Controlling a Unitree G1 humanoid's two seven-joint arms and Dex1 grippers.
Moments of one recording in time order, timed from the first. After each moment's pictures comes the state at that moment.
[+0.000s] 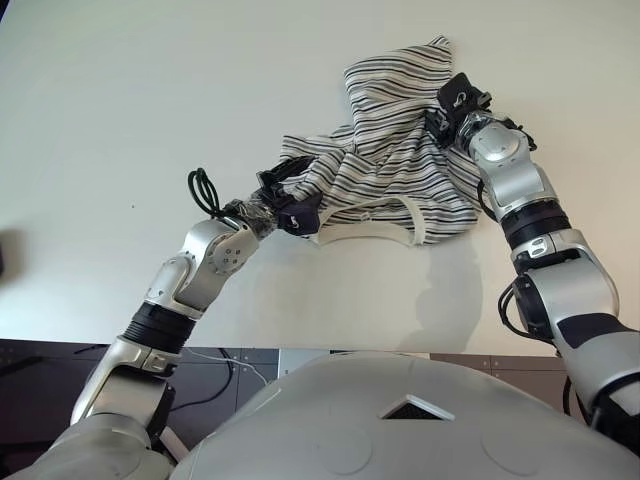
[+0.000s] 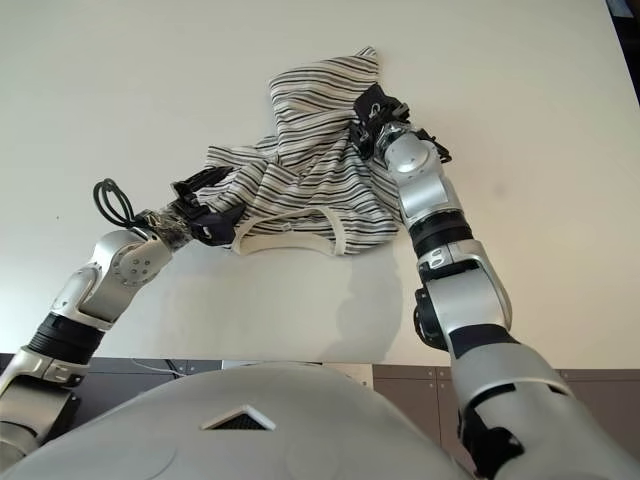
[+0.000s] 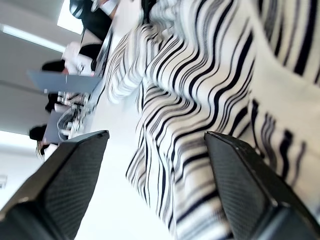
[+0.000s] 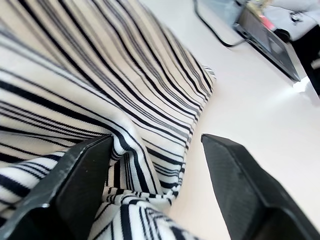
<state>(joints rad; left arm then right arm) 0.04 0.57 -0.32 -0.01 0.51 -0.22 -0.29 -0.64 -0.23 0.21 0.87 -0.11 0.05 0.14</state>
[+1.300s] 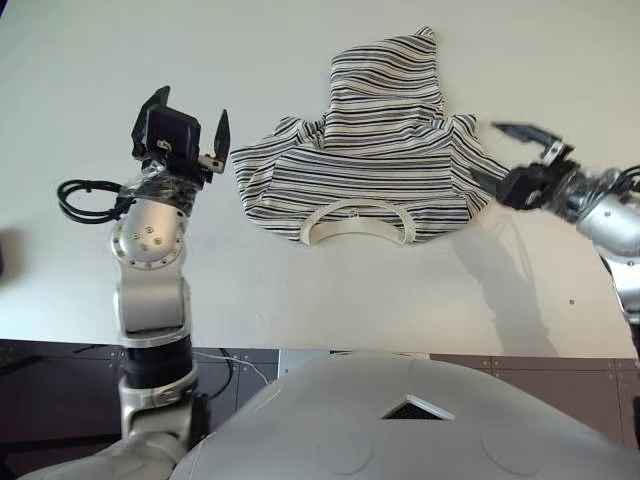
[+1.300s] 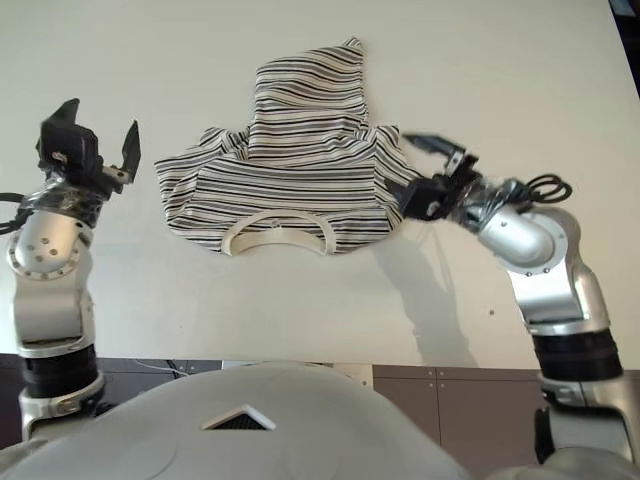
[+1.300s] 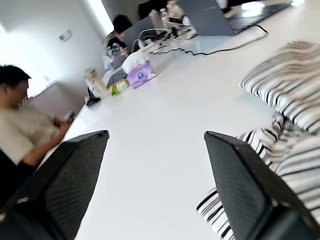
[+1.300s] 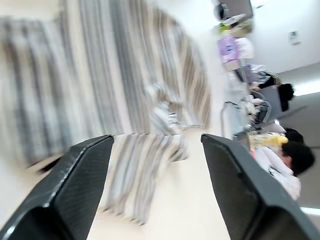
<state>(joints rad) 0.23 0.57 0.09 -0.40 0.20 0.16 -0.39 0.17 -0.91 0.14 -0.18 -0.35 -0.37 0.60</state>
